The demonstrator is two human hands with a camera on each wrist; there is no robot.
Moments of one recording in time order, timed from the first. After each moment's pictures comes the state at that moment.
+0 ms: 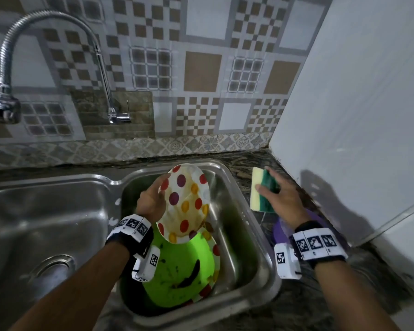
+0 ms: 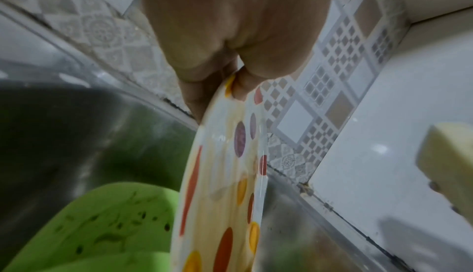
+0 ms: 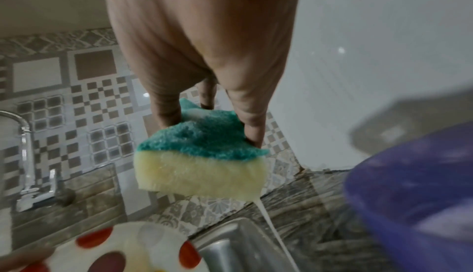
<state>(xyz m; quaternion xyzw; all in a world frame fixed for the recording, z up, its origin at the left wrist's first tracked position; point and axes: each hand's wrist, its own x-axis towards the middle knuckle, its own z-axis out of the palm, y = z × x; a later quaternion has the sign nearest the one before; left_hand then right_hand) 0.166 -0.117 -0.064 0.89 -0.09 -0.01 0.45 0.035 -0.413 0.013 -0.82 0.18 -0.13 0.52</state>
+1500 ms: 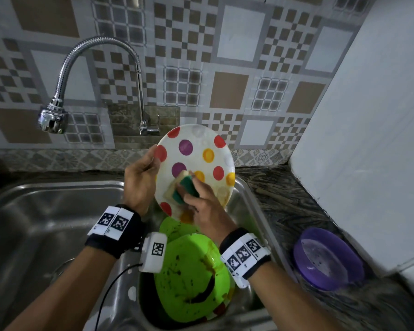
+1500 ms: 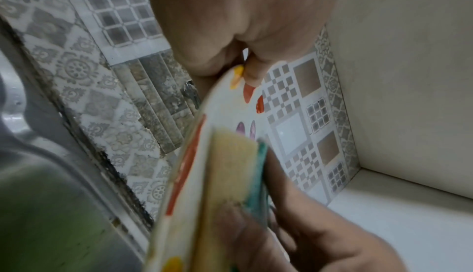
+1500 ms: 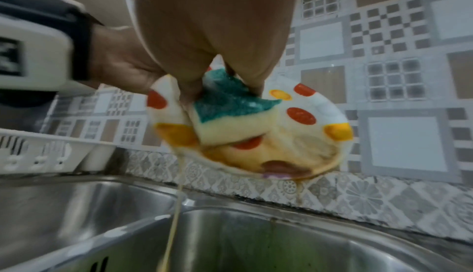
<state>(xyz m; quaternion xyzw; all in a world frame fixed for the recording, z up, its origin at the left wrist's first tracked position) 0.155 -0.066 0.048 0.61 -0.07 0.07 0.79 0.109 -0.228 -0.008 -0.92 -0.21 -0.18 0.27</state>
